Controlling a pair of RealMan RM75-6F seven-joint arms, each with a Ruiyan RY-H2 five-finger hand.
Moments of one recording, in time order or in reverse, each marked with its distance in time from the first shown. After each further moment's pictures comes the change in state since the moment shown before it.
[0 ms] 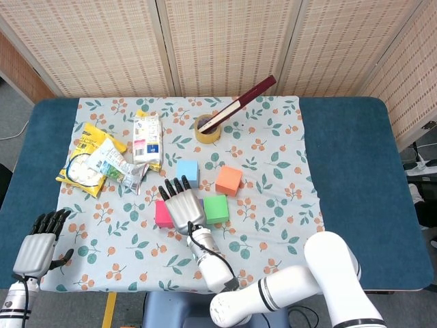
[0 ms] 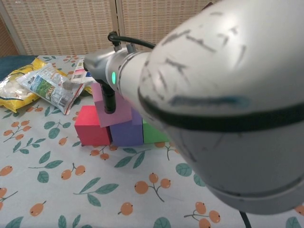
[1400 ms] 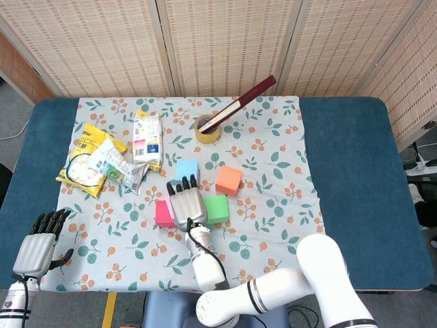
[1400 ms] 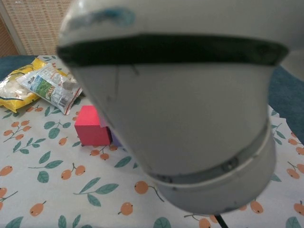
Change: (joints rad) left arm 0.002 0.001 -0.001 0.000 0.005 0.005 -0.002; right arm 0.040 -0.051 0.120 0.030 0.150 0.113 -0.095
